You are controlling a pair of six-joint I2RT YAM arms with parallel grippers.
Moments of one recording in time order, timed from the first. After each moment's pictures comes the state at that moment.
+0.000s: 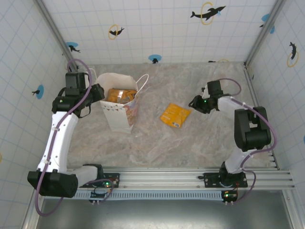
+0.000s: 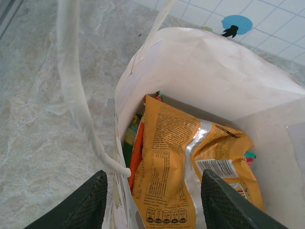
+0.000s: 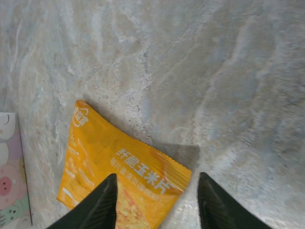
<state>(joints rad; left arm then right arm) -0.09 1.18 1.30 -0.86 0.07 -0.34 0.17 1.74 1.04 -0.35 -0.43 0.49</state>
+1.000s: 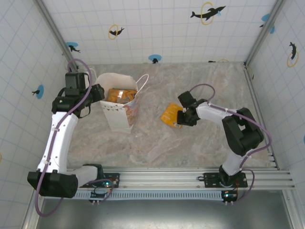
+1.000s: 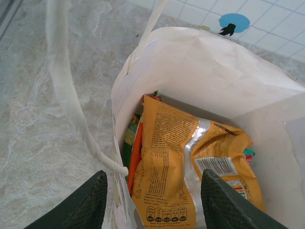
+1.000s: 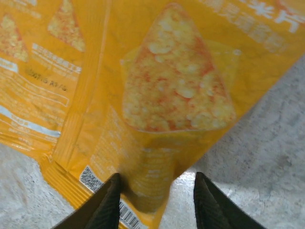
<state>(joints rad) -0.09 1.17 1.30 -0.86 0.08 -0.31 0.55 1.74 1.03 -0.55 -0.09 0.59</state>
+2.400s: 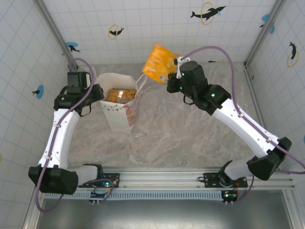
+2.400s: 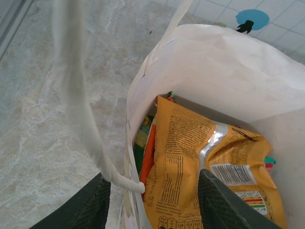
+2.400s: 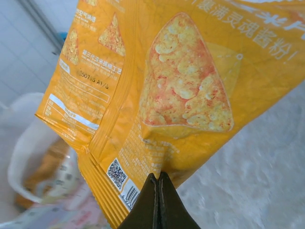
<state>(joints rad) -0.09 1.21 1.30 -0.86 0.03 -0.32 0.78 1.42 1.57 -0.57 0.20 0.37</state>
